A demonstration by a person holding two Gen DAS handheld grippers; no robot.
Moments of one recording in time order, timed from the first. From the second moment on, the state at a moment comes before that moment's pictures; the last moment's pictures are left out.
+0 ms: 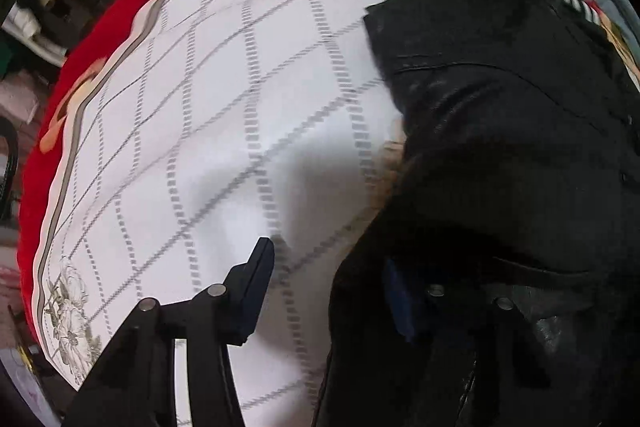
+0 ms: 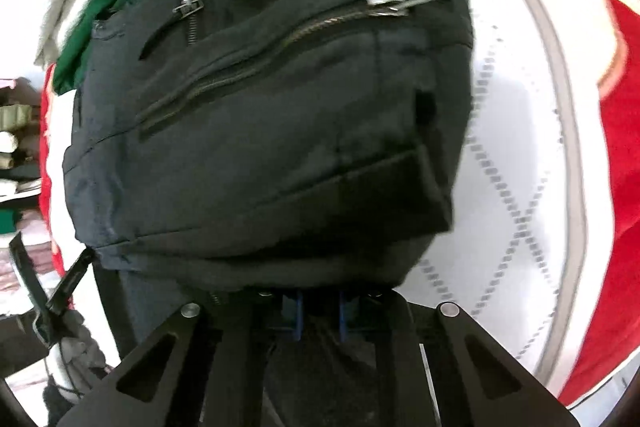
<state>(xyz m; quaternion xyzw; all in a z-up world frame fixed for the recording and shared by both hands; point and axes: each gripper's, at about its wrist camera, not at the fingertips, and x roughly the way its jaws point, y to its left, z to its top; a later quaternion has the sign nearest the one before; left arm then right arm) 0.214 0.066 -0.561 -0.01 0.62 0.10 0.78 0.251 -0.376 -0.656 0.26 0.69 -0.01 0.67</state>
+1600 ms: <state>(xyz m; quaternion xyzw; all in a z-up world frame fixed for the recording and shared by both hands) 0.079 -0.211 -0.527 0.19 0.65 0.23 0.70 0.194 -0.495 -0.595 0.14 0.74 -0.02 0.66</state>
